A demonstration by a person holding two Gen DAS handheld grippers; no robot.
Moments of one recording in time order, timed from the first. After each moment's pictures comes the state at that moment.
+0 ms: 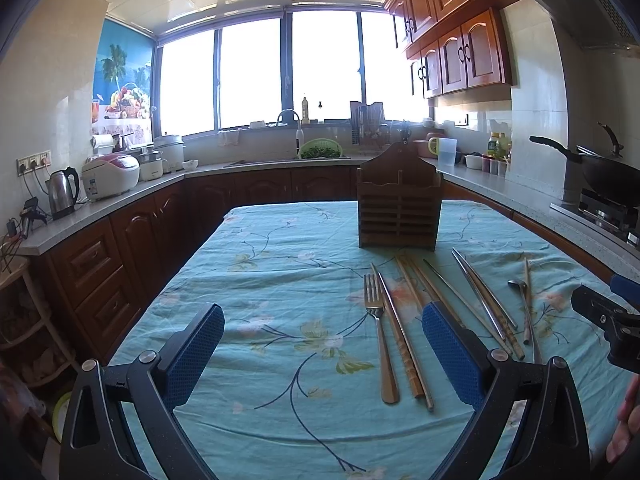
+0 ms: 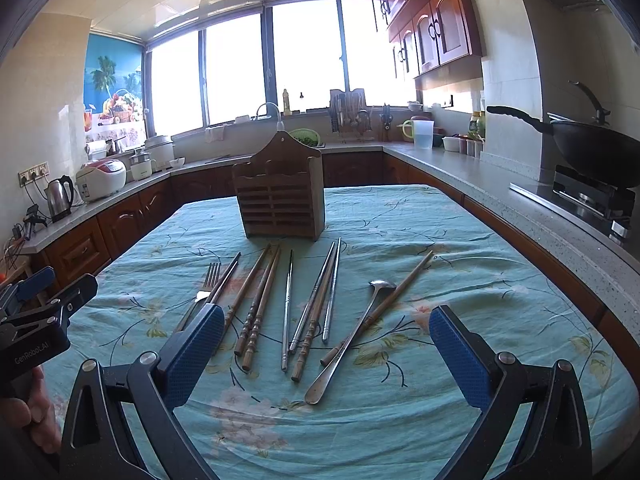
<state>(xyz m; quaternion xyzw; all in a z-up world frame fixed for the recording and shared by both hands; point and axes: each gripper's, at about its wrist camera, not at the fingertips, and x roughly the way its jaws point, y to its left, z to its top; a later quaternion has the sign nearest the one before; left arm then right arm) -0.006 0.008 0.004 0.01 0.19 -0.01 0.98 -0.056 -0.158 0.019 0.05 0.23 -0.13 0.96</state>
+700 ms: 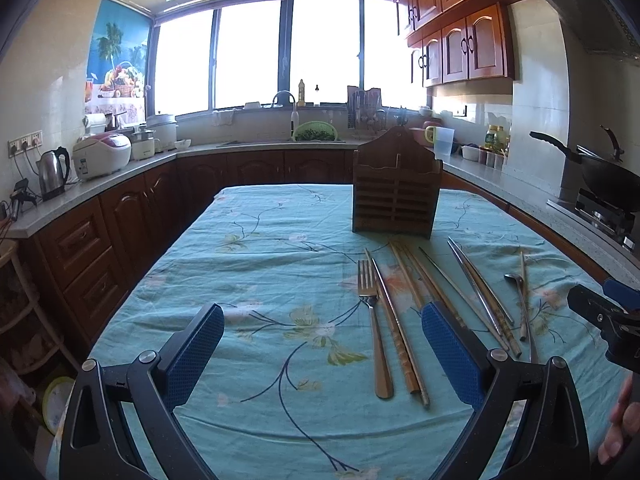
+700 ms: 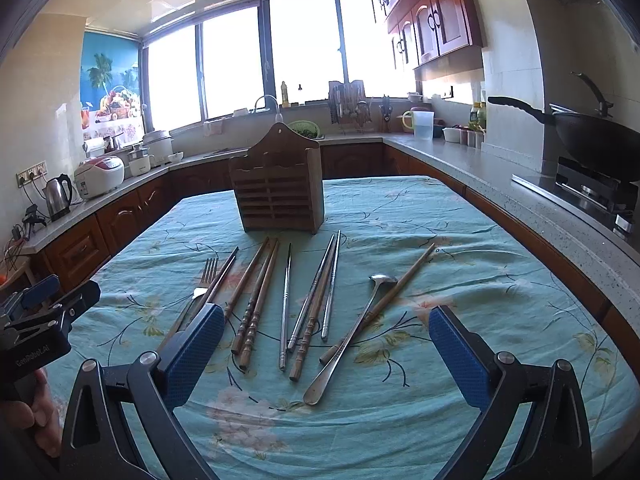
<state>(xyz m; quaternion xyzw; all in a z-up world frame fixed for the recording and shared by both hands) 0.011 0.013 0.000 -0.01 0.23 -0.03 0.97 -0.046 -0.167 0.015 0.06 0.25 -0.13 0.96</state>
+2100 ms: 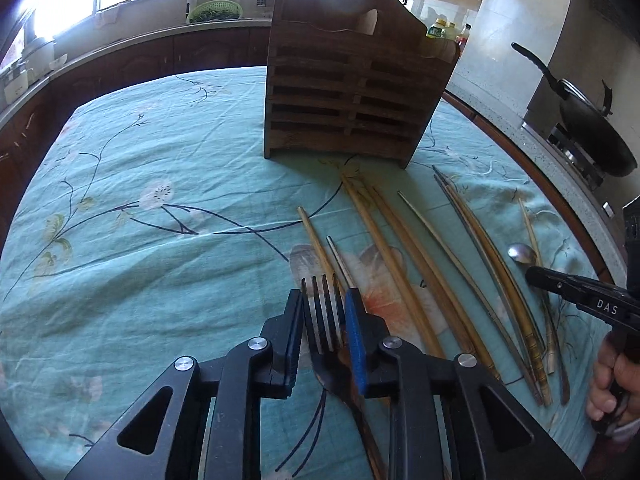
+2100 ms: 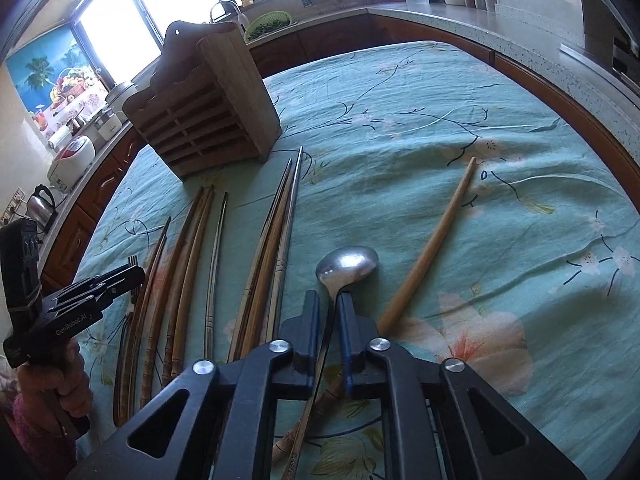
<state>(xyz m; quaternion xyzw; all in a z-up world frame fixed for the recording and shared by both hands) 0.249 0.009 -0.019 0.00 0.44 -0.21 0.87 0.084 -0.267 -0.043 0.21 0.44 -0.08 0.87</state>
